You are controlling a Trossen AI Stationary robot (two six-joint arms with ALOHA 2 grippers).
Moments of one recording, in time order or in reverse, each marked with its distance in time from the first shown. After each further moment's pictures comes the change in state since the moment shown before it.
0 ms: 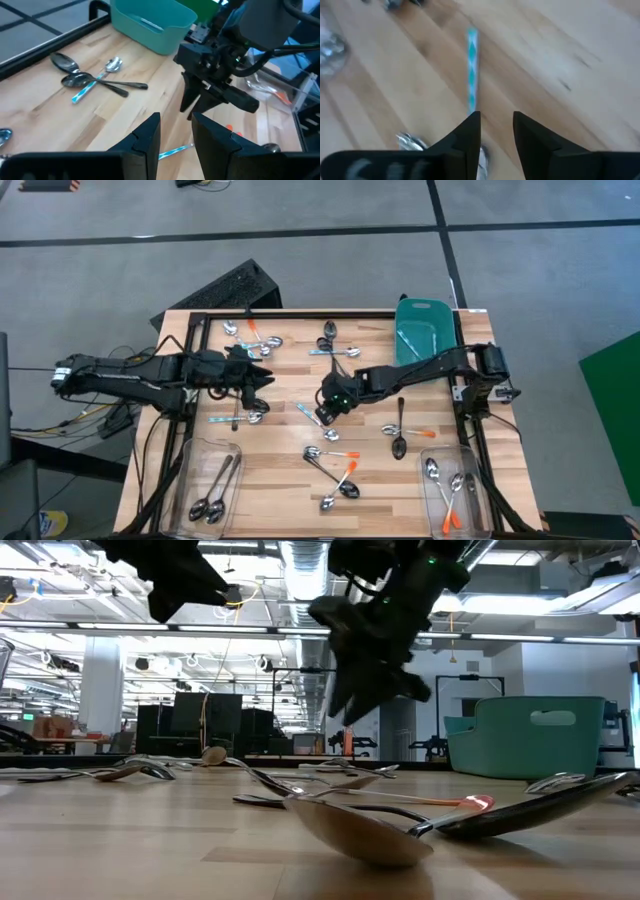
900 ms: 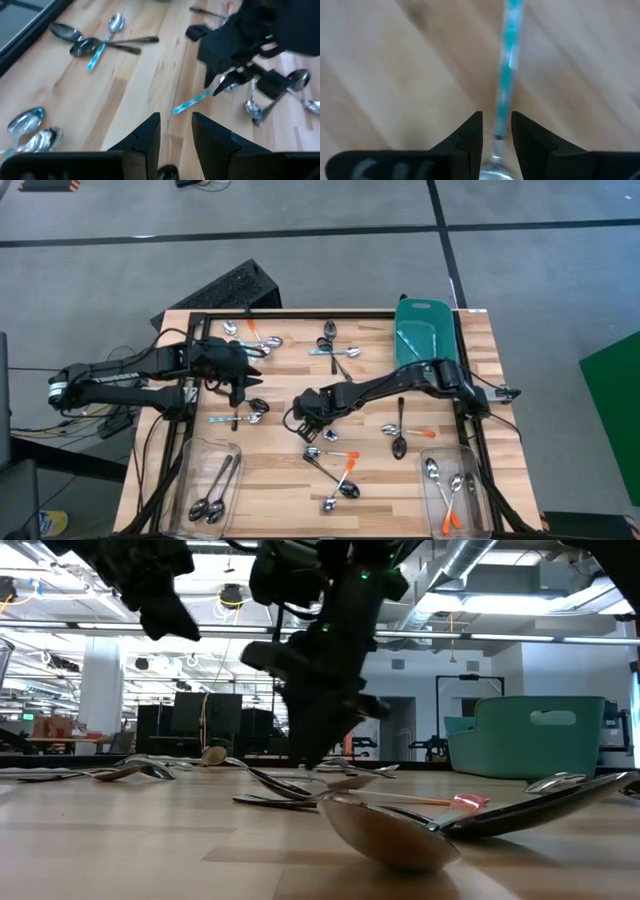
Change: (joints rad) left arm 0.223 -0.032 0.001 -0.263 0.275 0.329; right arm 0.064 0.363 0.416 -0.246 0.001 -0.065
